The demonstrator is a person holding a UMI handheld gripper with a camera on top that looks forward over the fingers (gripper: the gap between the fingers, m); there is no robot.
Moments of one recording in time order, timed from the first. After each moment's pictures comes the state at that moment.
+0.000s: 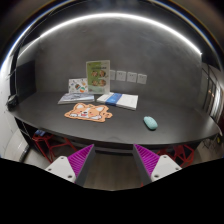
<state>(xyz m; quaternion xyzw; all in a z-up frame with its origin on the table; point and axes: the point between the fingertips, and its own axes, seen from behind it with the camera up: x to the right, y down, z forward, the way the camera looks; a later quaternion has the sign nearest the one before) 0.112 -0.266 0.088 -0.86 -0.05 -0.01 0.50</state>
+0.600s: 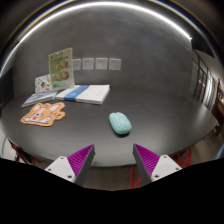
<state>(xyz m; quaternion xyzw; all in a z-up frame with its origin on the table) 0.282 -0.124 0.007 -0.87 0.02 -0.05 0.48</state>
